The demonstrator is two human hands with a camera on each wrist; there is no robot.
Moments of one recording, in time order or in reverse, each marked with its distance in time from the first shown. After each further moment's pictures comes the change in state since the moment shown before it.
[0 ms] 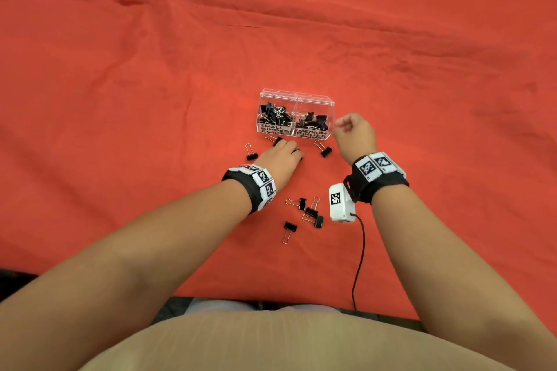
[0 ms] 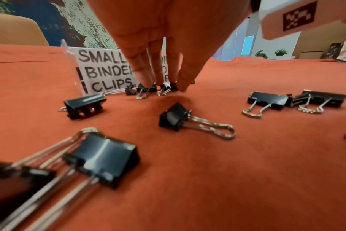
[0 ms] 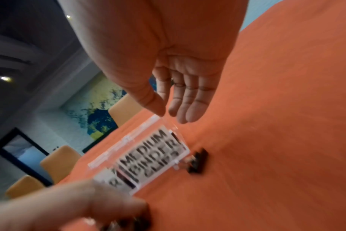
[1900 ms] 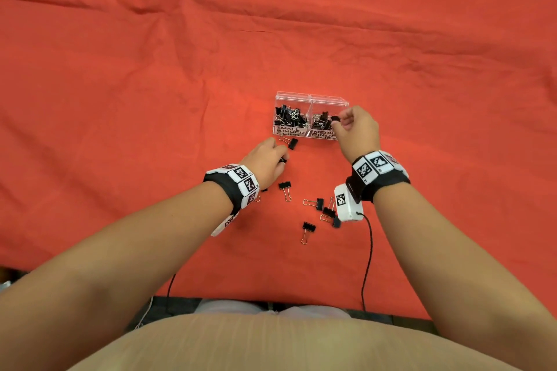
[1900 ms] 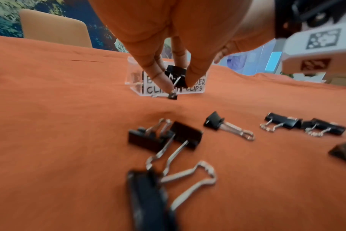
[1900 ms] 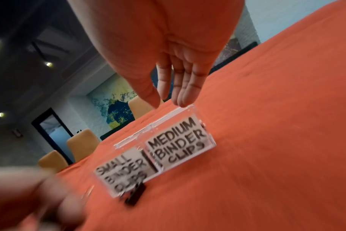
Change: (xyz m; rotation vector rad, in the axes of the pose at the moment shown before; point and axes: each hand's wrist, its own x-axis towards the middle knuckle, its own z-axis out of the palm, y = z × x) left_hand -0.042 -0.044 -0.018 -0.290 0.054 -0.146; right_hand -0.014 -0.027 0.014 -0.048 0.086 -0.129
